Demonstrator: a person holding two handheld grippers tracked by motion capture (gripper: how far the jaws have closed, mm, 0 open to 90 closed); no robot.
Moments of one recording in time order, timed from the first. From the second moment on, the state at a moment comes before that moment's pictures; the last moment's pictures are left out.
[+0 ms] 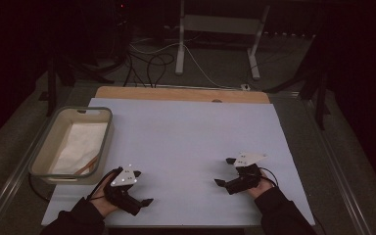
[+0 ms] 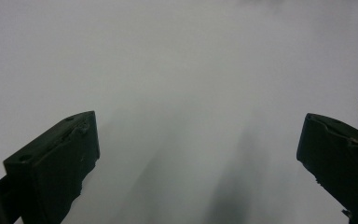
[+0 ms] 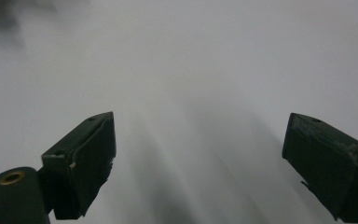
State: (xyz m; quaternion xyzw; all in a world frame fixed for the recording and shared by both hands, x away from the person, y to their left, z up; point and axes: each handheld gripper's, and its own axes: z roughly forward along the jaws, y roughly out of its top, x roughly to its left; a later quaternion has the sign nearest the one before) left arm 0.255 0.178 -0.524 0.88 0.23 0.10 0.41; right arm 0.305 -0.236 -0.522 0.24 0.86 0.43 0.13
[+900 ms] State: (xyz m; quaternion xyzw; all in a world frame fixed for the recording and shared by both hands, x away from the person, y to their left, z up) left arm 0.243 0.198 -0.535 0.87 0.24 0.11 0.41; right arm 0.288 -0.266 -0.532 0.27 0.85 0.42 0.17
